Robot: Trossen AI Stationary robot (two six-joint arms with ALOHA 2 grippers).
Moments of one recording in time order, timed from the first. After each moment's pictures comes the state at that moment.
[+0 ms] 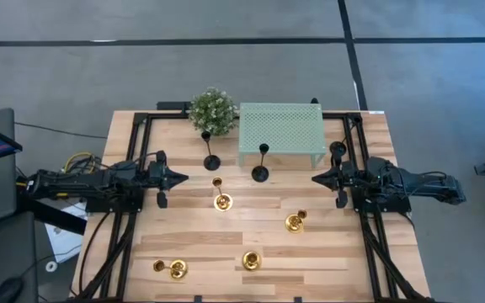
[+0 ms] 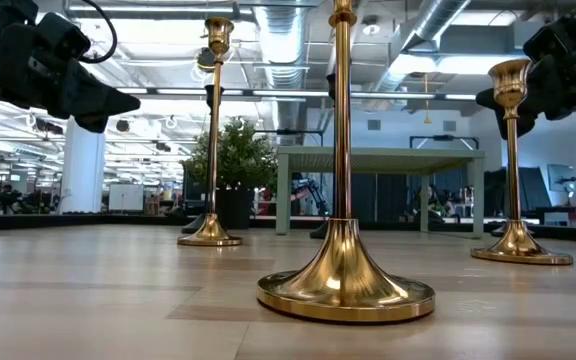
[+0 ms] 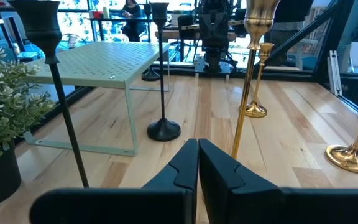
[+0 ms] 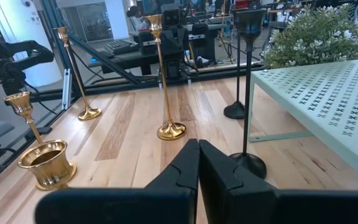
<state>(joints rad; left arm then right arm) 0.00 0.00 0.04 0.01 -0.11 0.02 -0.06 0.01 0.07 -0.17 -0.03 0.11</state>
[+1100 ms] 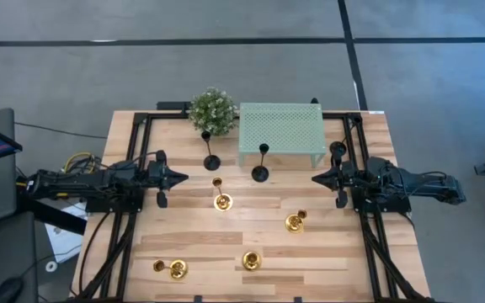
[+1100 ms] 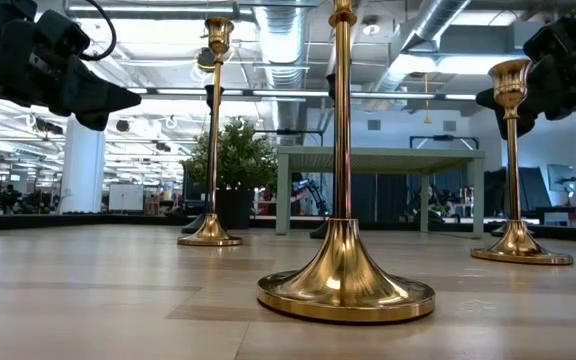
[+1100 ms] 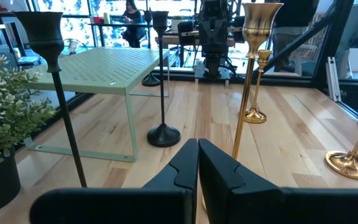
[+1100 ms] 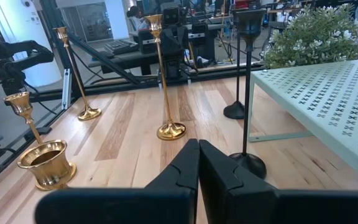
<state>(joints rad) 0.00 0.00 0.04 0.03 -0.11 0.02 -0.06 0.01 0.07 -0.17 -0.03 0.10</state>
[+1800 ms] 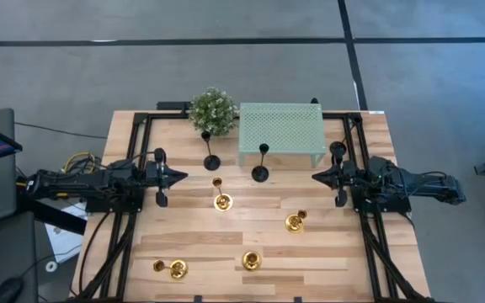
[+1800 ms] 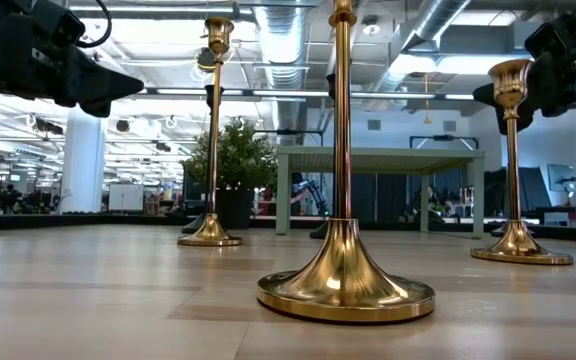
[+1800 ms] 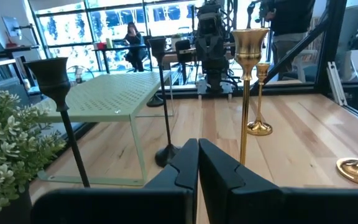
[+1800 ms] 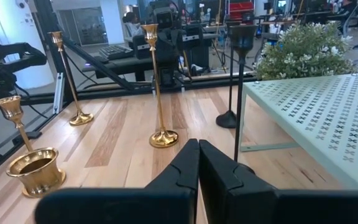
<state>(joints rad) 0.00 0.00 0.04 0.11 -0.11 0.12 -0.06 0.01 0.07 -0.14 0.00 0.07</state>
